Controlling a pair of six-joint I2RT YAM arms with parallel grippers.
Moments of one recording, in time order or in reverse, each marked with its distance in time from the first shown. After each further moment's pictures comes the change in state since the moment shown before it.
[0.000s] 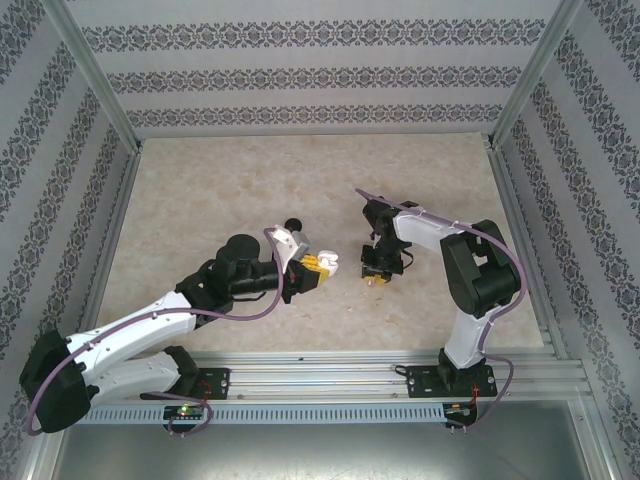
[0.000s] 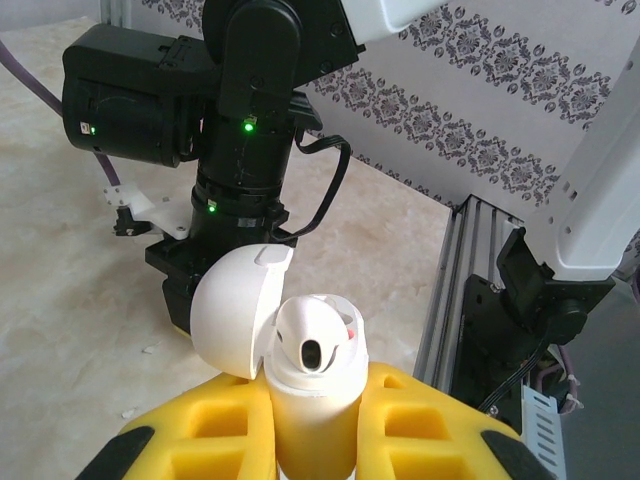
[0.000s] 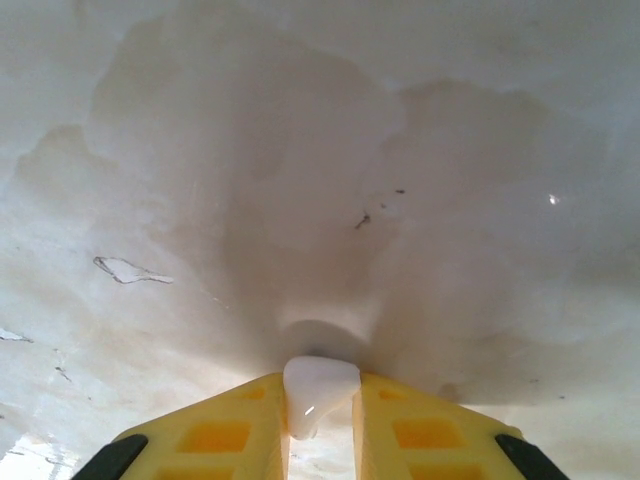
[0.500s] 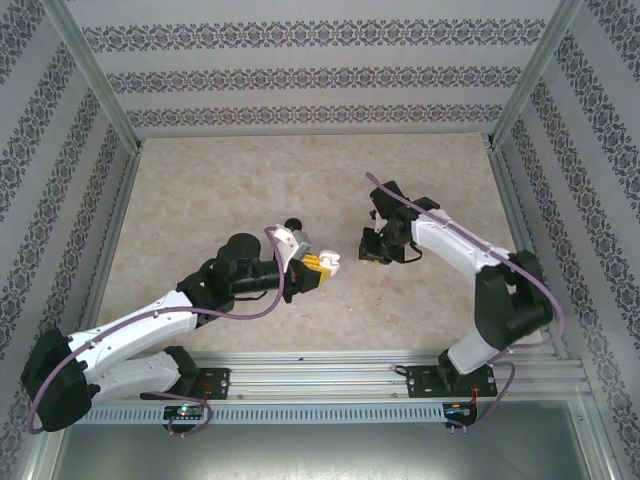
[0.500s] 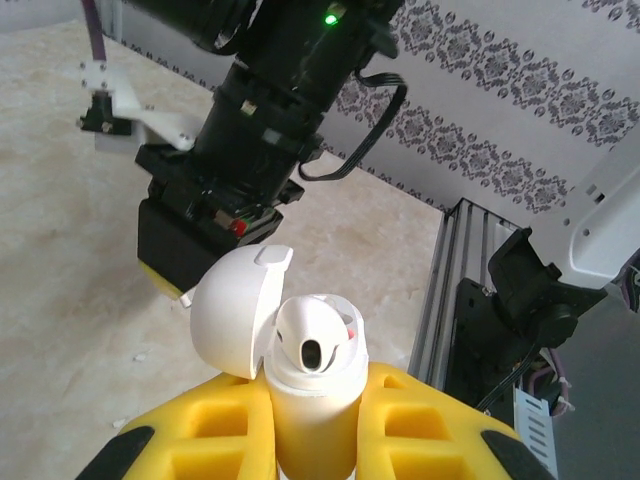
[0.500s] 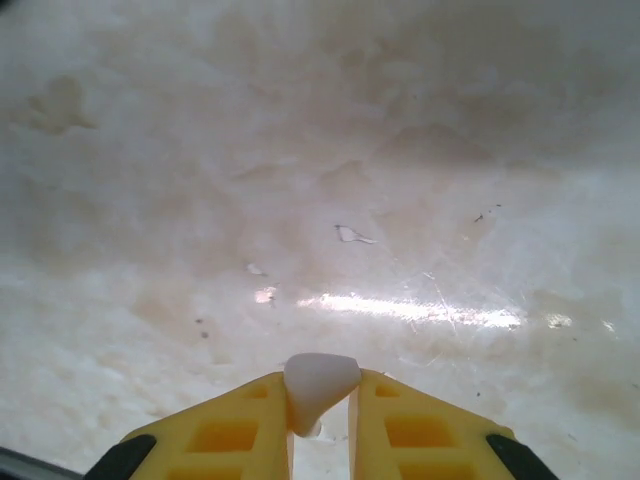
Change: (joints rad) left arm 0.000 0.015 0.011 0.026 0.018 -0.002; right arm 0.009 -0.285 0.007 0.038 -0.010 -0.010
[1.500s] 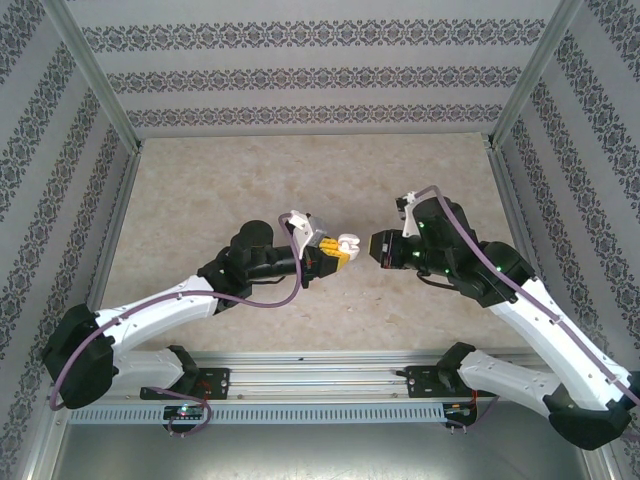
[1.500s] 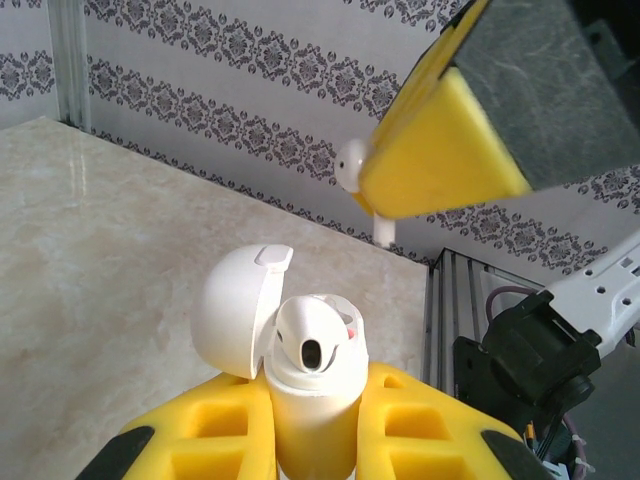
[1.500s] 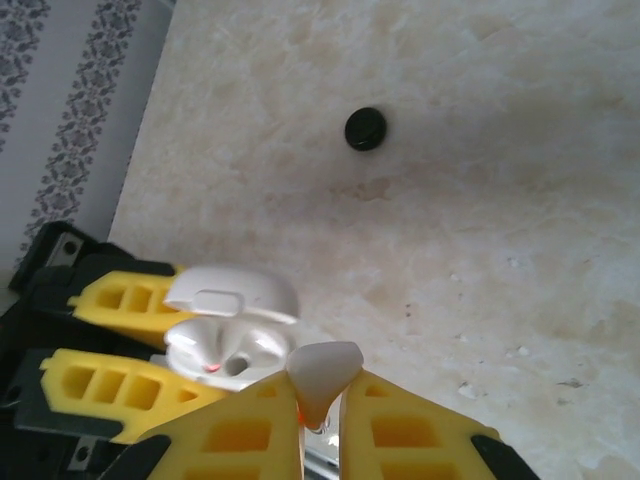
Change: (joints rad) left arm 0.000 0.168 0.086 0.214 0.052 0.022; right arm 0.290 -0.586 0.080 -0.067 0.172 0.144
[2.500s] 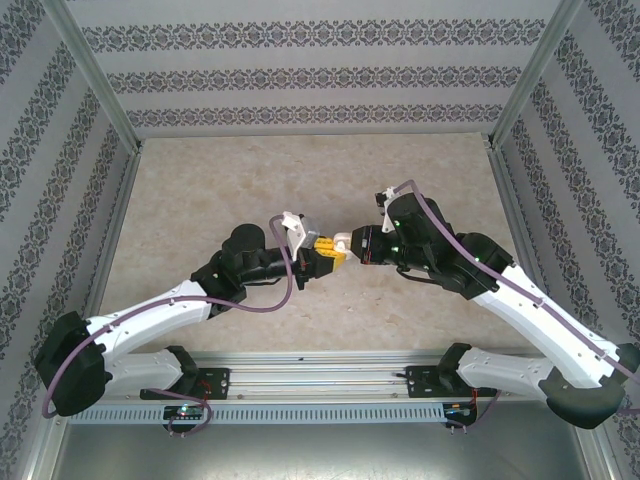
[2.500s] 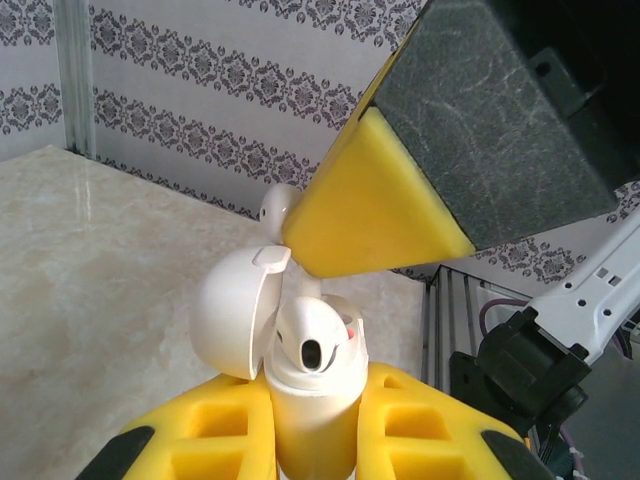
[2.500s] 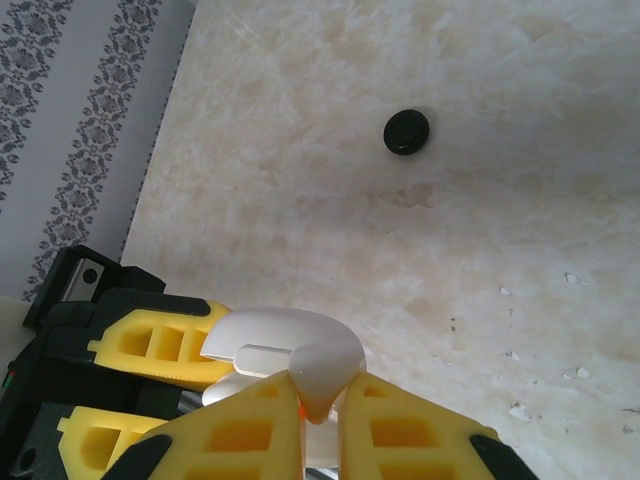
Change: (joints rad) left arm 0.000 -0.056 -0.033 0.031 -0.008 -0.005; right arm 0.106 0.100 0.055 0.056 0.082 0.067
